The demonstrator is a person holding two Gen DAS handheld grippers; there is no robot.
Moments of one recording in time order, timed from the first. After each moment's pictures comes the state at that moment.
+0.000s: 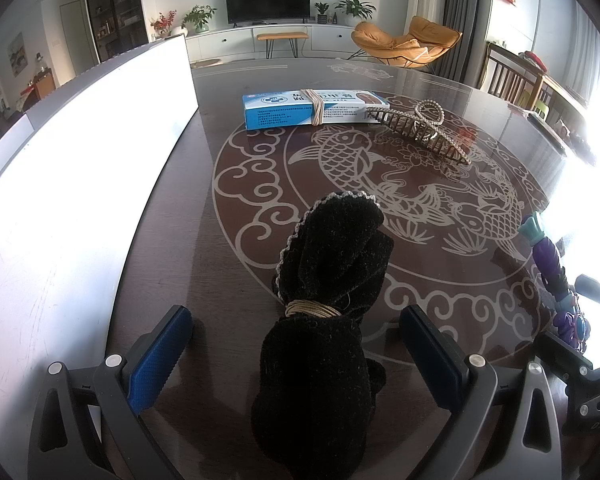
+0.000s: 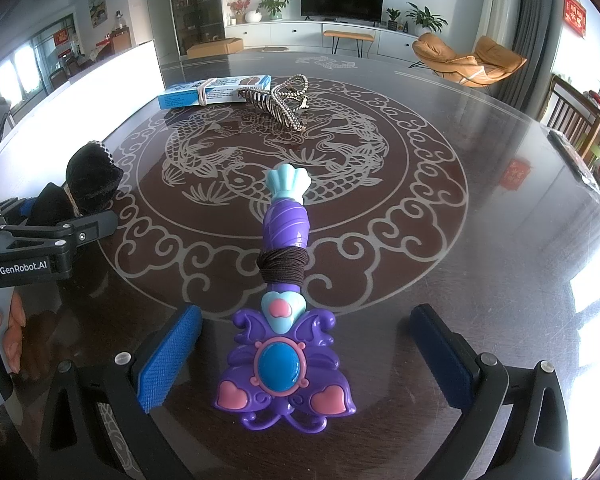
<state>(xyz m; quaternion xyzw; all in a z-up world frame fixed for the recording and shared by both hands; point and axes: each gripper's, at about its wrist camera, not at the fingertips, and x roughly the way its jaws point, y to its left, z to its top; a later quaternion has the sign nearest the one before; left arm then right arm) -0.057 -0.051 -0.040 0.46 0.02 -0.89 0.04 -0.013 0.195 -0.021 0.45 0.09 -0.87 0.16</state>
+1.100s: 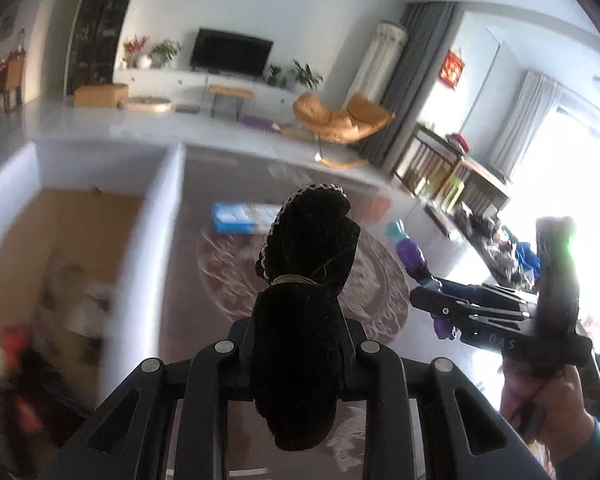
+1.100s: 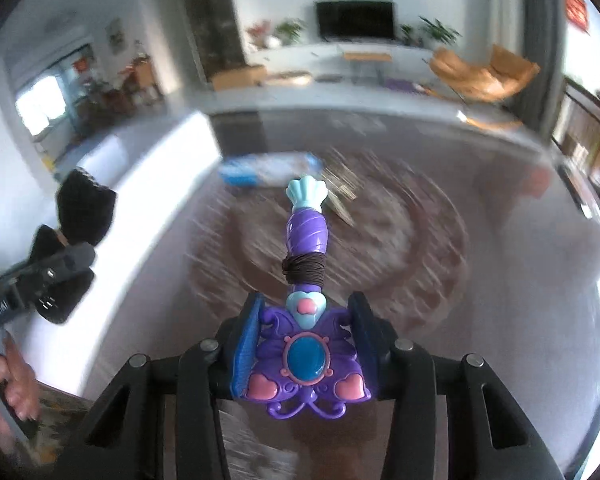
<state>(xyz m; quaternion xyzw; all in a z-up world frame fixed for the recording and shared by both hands) 0.036 -0.116 0.114 0.34 0.14 -0.93 -0.09 0.012 0.152 0.117 0.41 0.04 -0.88 0.24</state>
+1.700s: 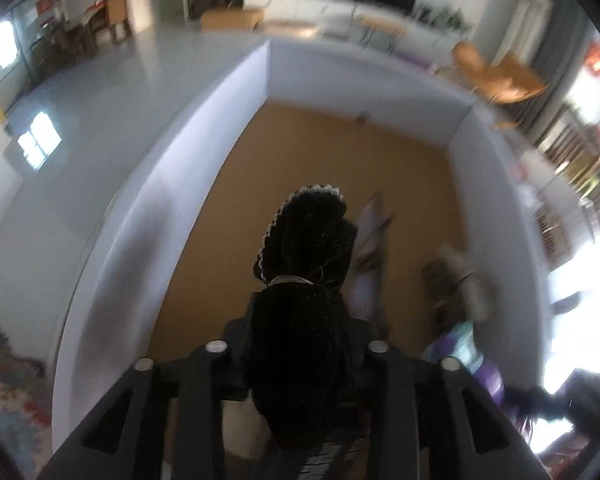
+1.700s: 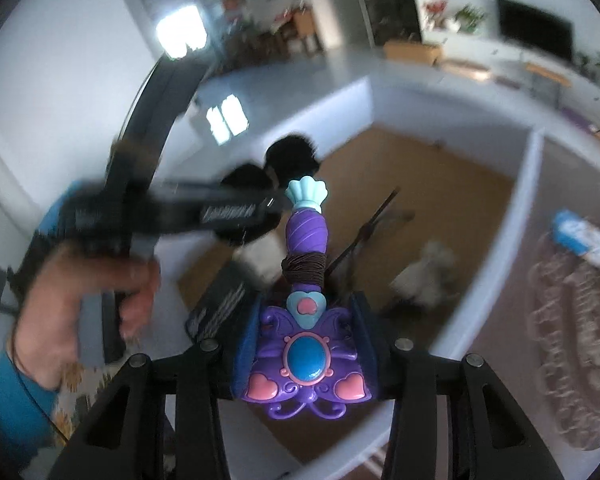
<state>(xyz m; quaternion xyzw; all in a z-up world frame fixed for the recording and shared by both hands) 0.015 -0.343 0.046 0.52 0.12 -0.83 0.14 0.090 -0.156 0.076 0.47 0.12 -0.74 0.47</state>
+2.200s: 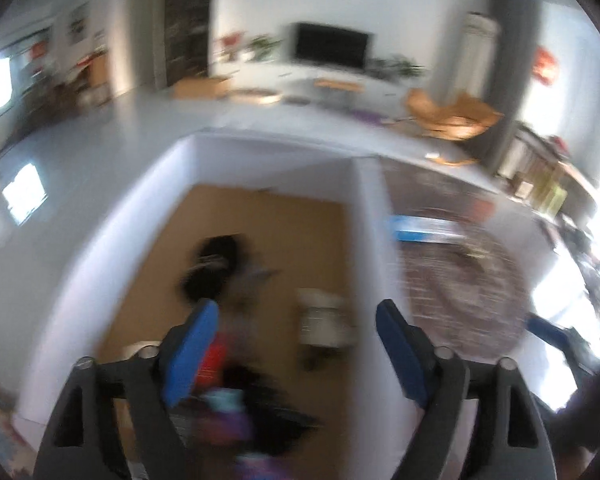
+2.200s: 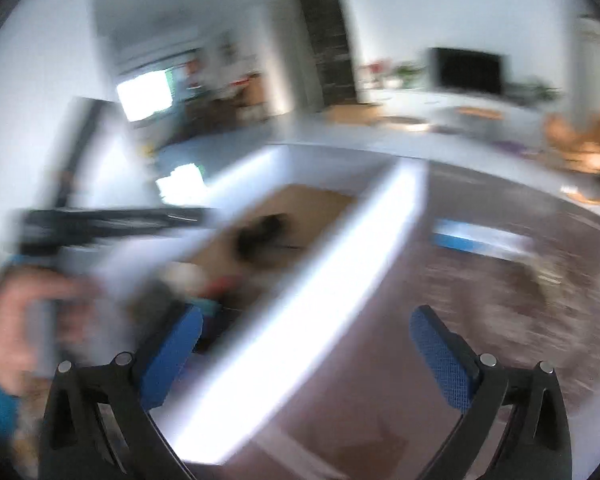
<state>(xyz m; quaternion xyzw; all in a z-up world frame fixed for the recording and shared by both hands) 0.036 -0.213 0.114 0.39 0.09 -0.92 0.06 0.062 0.026 0.083 0.34 0.06 -0.88 0.32</state>
